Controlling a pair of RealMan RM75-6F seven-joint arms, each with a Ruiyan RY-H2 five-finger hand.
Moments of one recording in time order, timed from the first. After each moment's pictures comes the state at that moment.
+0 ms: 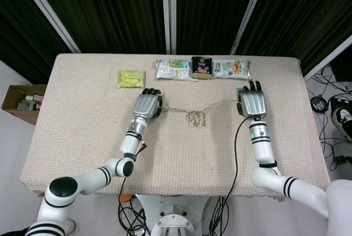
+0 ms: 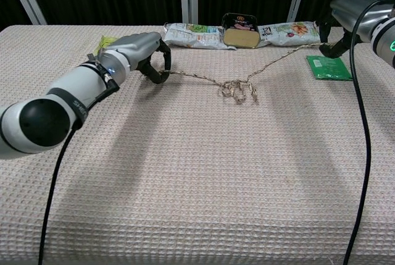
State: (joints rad) left arm -0.96 -2.03 -0.37 -0.81 0.98 0.87 0.26; right arm 0.72 -1.63 0.28 -1.24 -0.89 1.11 -0.62
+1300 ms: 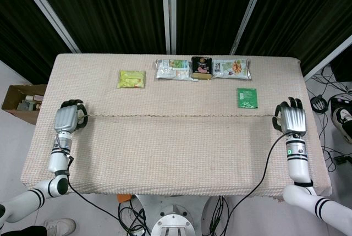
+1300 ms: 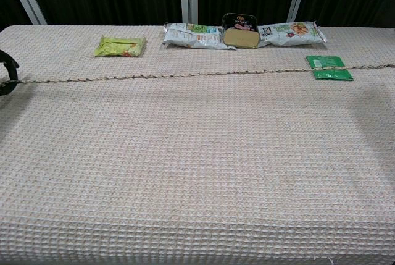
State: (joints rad) left arm -0.52 -1.65 -0.22 -0.98 1.03 0.98 0.04; right arm 0.49 -1.52 0.20 -1.19 -0.99 1.14 -0.35
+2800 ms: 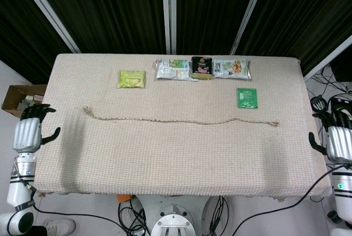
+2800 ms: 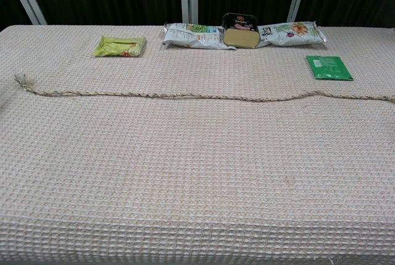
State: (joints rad) left arm -0.23 -1.32 -0.14 -1.40 1.28 1.41 -0.07; right arm 0.17 -1.15 0.12 -1.50 -1.32 1.43 0.05
